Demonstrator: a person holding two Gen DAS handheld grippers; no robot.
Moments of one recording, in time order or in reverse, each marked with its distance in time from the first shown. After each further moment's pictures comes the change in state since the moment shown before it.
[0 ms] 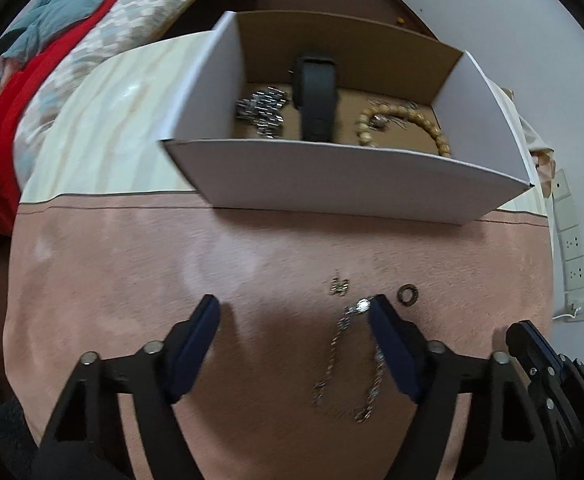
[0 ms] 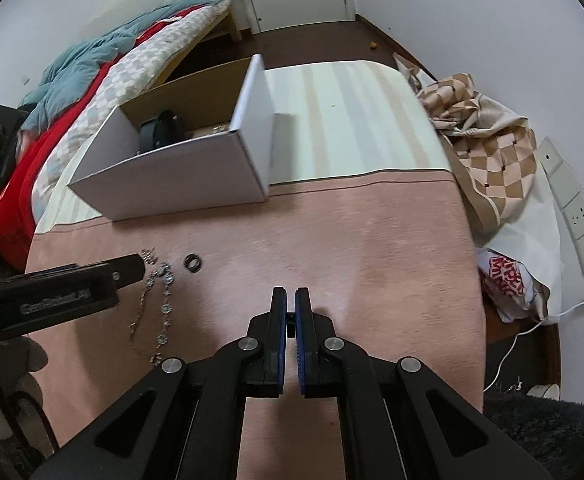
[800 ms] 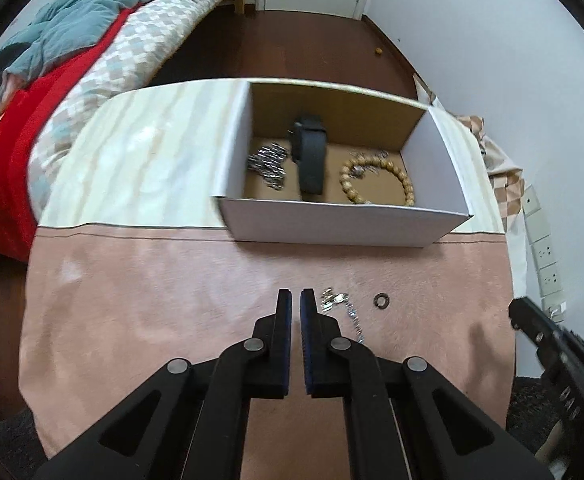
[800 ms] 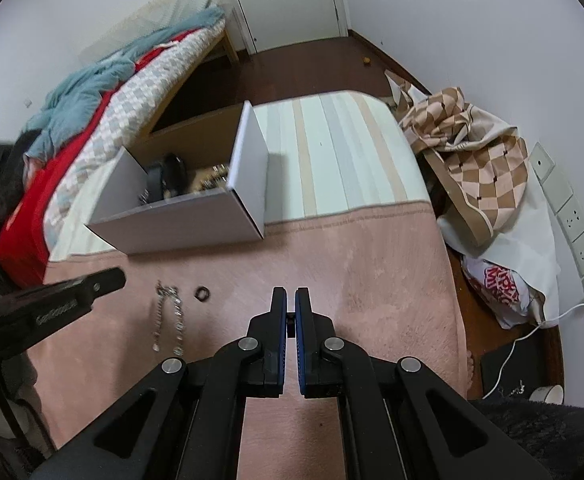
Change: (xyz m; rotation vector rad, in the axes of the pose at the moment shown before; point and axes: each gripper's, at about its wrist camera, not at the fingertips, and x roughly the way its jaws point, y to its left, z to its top) left arm -0.062 0.027 -0.003 0.004 -0.118 -0.081; right arm -0.042 -0.005 0.015 0.039 -0.083 0.050
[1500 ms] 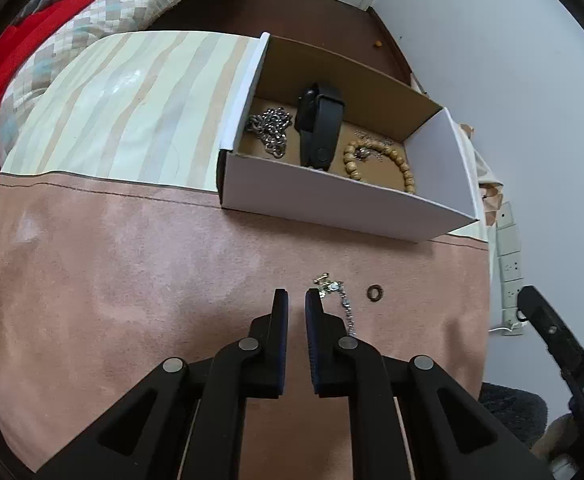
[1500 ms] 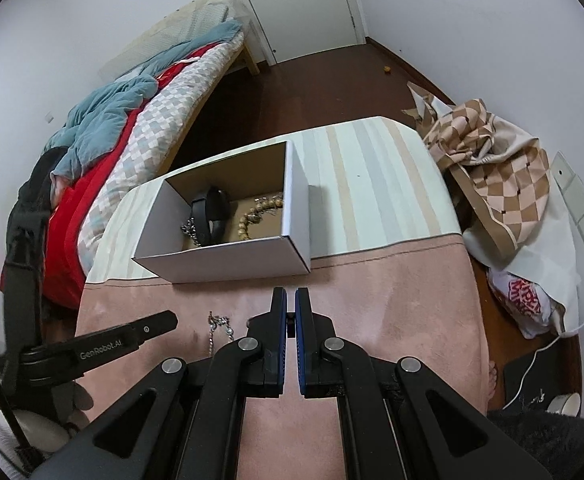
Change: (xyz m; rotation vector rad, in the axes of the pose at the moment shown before) left arm 0.031 0.020 -0.006 -0.116 0.089 -0.156; right arm -0.010 0.013 0.021 0.019 -0.017 0.081
